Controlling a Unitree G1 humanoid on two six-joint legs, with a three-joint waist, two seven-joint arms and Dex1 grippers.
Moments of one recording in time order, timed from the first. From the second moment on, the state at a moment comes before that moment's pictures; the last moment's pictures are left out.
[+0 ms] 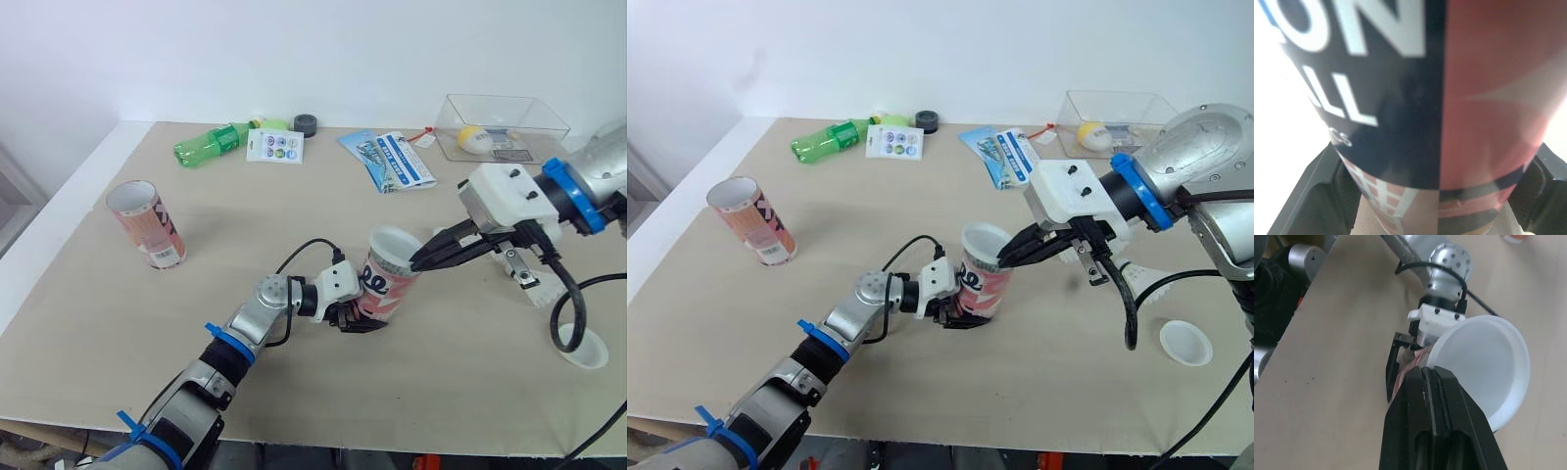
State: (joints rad) left arm -0.64 0.08 -0.41 0.48 -0.05 0.00 -0.99; right arm -0.98 -1.23 0.35 -0.19 0.52 0.41 1.57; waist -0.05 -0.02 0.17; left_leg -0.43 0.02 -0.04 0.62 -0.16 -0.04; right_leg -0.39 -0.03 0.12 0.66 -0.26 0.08
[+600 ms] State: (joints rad) left arm -0.63 0.08 -0.41 0.46 -0.05 0.01 -0.99; right arm -1.02 -1.26 0.43 -0.18 0.54 0.42 1.57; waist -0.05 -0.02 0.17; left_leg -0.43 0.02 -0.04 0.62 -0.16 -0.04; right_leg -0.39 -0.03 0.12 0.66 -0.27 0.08
